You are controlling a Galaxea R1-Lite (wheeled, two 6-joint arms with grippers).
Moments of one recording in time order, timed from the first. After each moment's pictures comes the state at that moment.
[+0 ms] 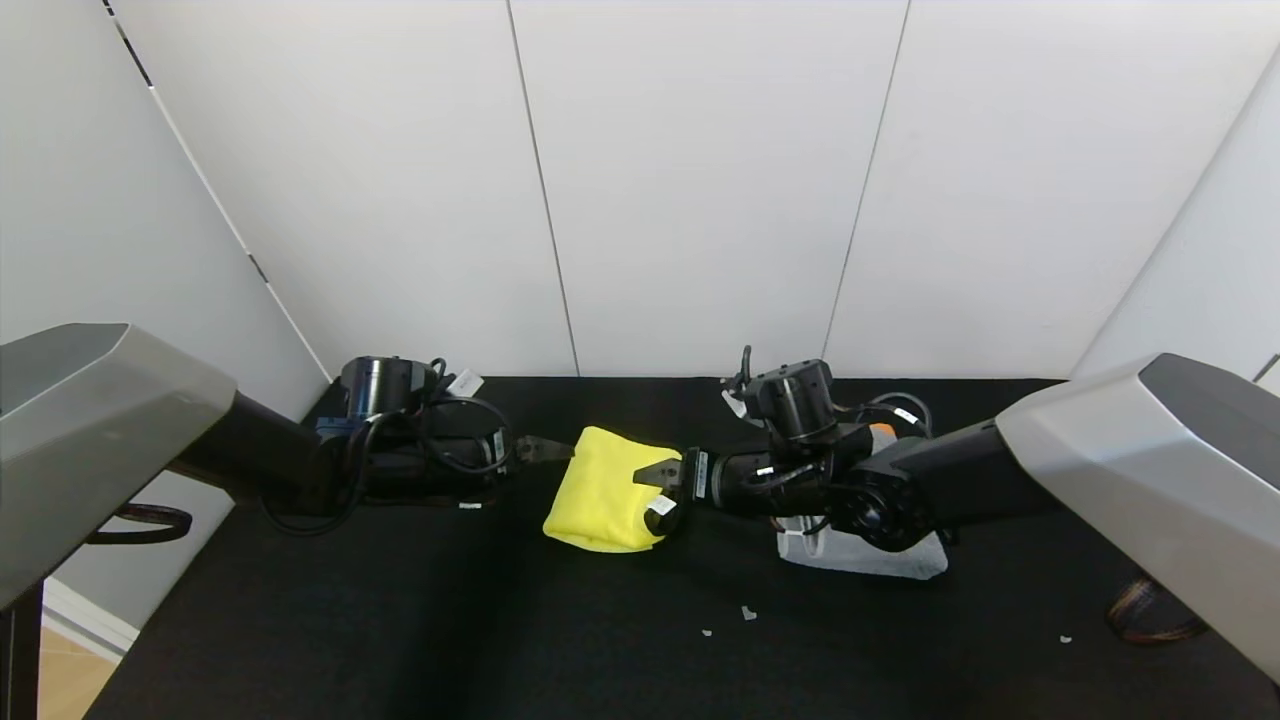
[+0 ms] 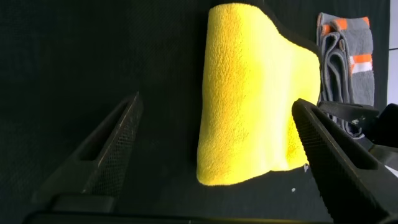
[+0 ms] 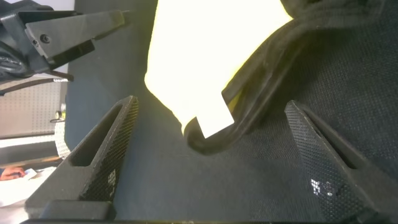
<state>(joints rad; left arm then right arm) -0.08 2.20 -1.18 -0.38 -0.59 -0.35 0.58 2.31 -1.46 -0.32 0.33 0.62</state>
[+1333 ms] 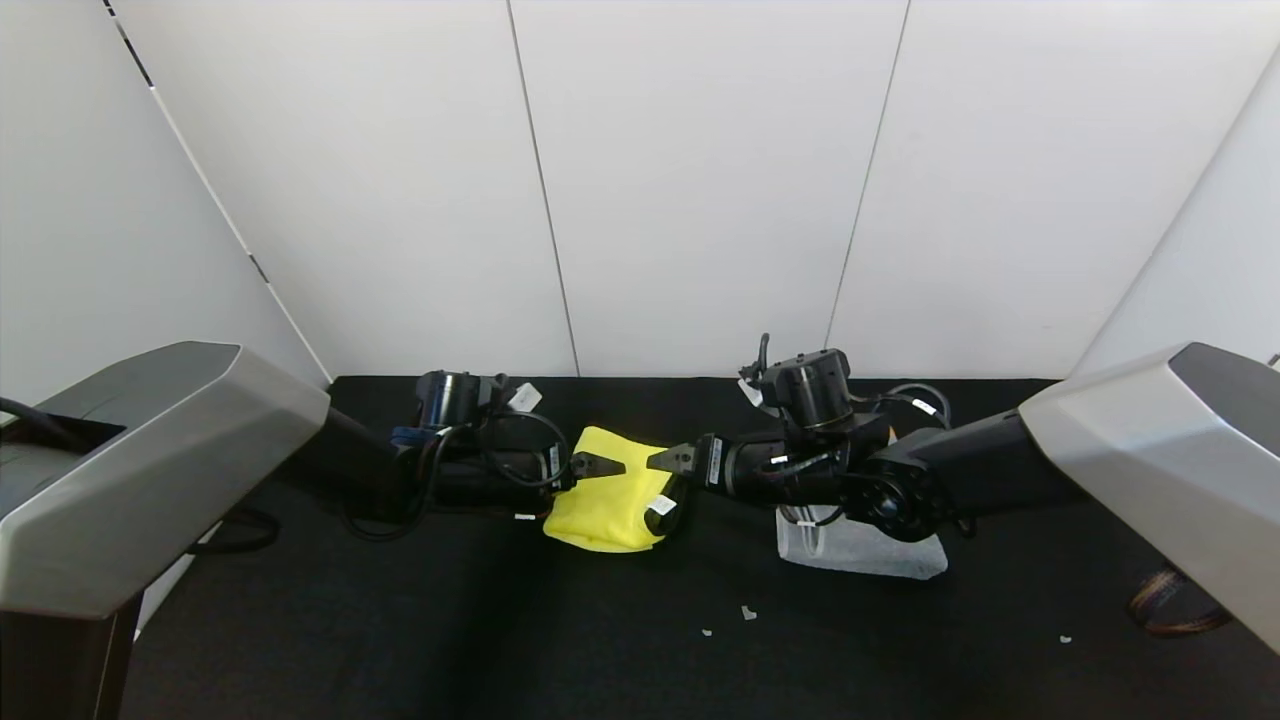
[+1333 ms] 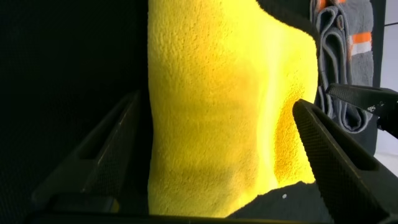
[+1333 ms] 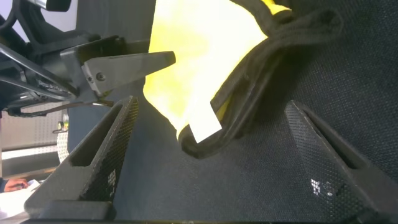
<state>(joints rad) -0.20 2.30 -1.26 -0.38 -0.60 -0.38 0.56 2.29 -1.44 -0.33 0.32 0.64</state>
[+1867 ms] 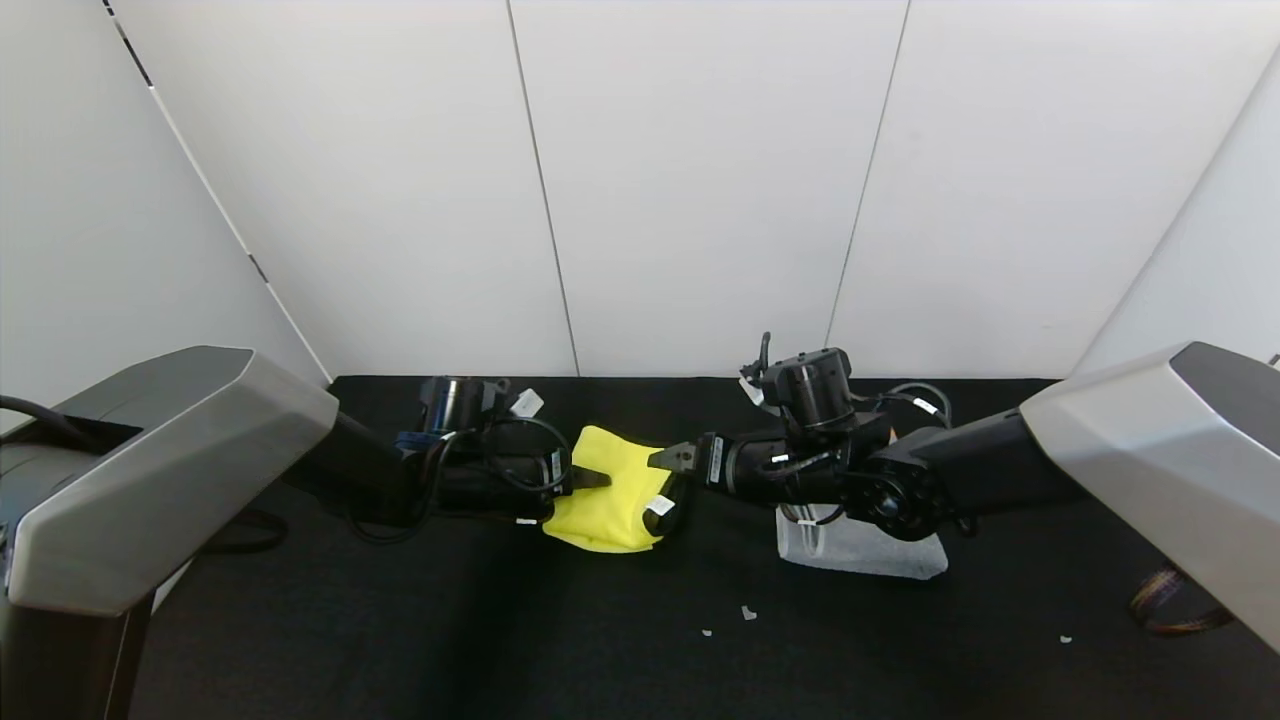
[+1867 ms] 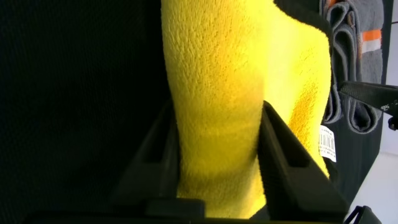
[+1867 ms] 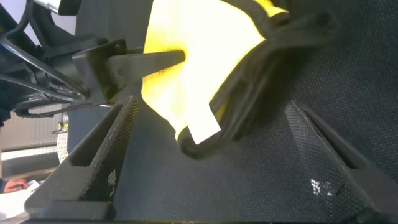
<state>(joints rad) -0.20 2.32 -1.26 -0.39 -0.59 -0.38 0.56 2.29 -1.44 -0.33 0.32 0.64</state>
